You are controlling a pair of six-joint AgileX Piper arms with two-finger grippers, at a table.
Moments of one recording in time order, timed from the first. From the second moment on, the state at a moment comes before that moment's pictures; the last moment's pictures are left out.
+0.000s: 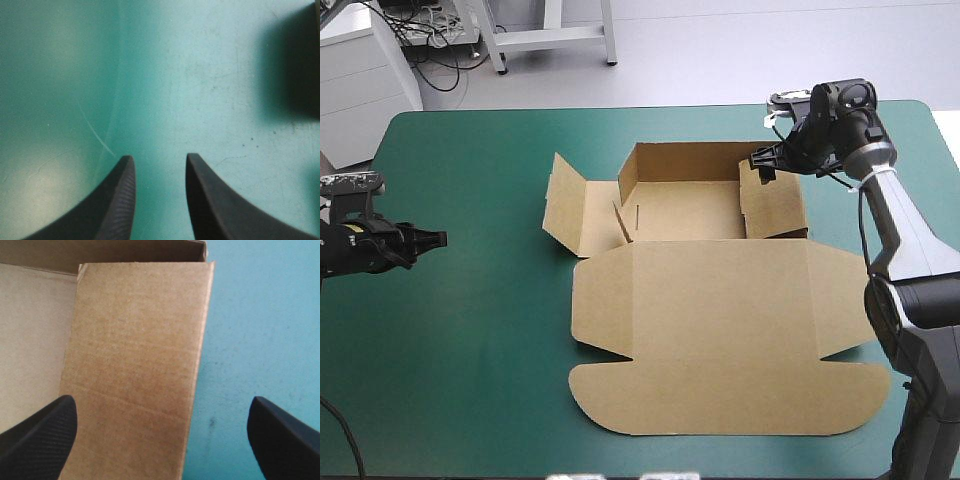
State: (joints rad) left arm 0.25 1.21 -1.13 -0.23 0.92 0.22; right arm 0.17 2.00 -2.03 -0.02 1.25 0.00
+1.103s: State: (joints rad) left arm 0.25 1.21 -1.13 -0.23 0.93 0.22; right arm 0.14 2.06 -1.89 -0.02 1.22 0.02
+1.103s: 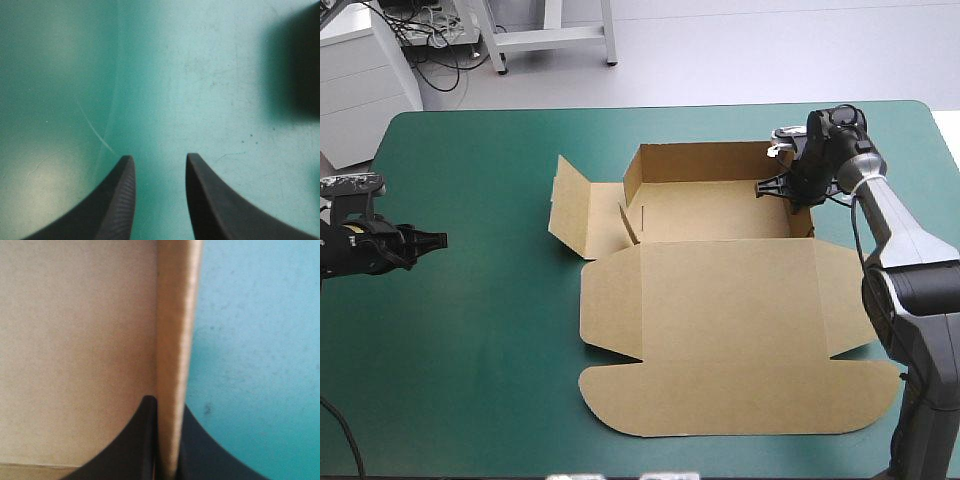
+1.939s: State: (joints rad) left arm 0.25 1.21 -1.13 -0.21 0.94 0.23; right arm 0.11 1.82 -1.89 0.05 1.24 -0.06
